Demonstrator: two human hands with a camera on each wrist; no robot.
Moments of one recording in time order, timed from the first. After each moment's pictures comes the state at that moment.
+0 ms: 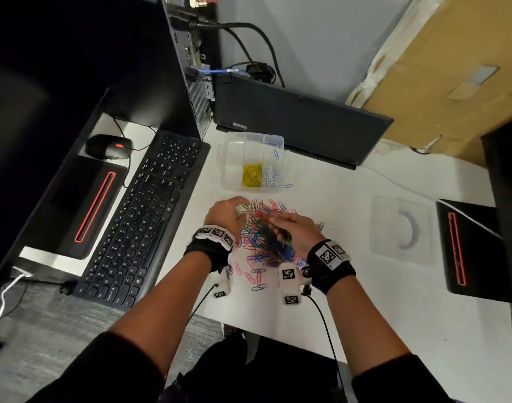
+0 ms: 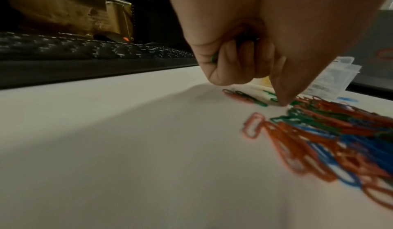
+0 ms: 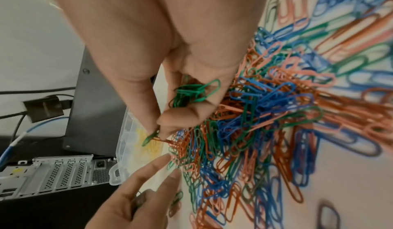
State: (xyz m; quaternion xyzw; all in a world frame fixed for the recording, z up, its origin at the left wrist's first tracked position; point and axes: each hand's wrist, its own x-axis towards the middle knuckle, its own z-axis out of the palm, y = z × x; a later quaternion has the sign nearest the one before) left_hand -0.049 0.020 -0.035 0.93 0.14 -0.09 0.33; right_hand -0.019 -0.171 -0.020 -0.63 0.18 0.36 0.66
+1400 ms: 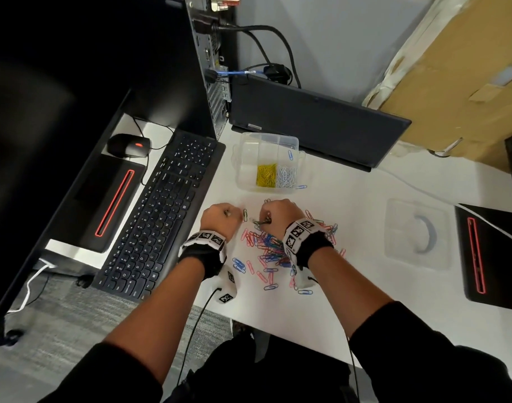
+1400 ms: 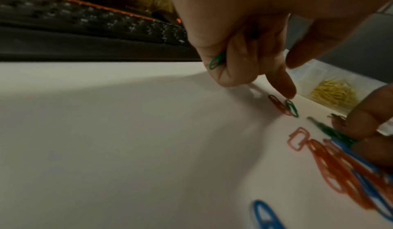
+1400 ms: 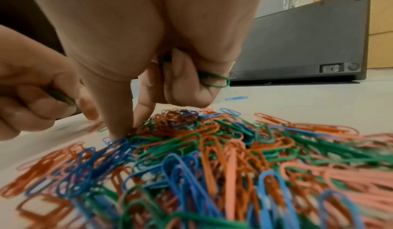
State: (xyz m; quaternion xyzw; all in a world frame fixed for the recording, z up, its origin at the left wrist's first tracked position) left_hand -0.072 0.047 -0.033 0.84 0.32 -0.08 0.44; right_hand 0.000 -0.113 -0.011 -0.92 -0.25 0.26 0.18
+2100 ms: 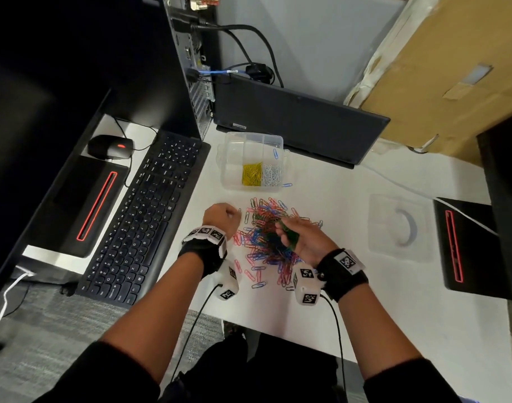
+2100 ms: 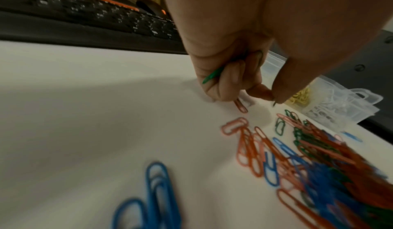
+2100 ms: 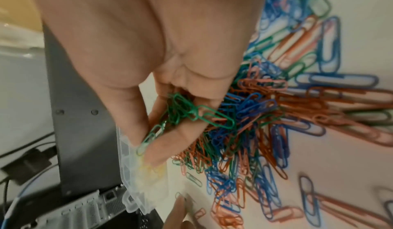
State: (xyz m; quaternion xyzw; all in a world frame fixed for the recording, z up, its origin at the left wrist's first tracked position) left_hand -0.055 0.021 -0.032 0.86 0.28 -0.13 0.40; right_hand -0.028 -0.194 -0.011 -0.47 0.23 0.40 0.75
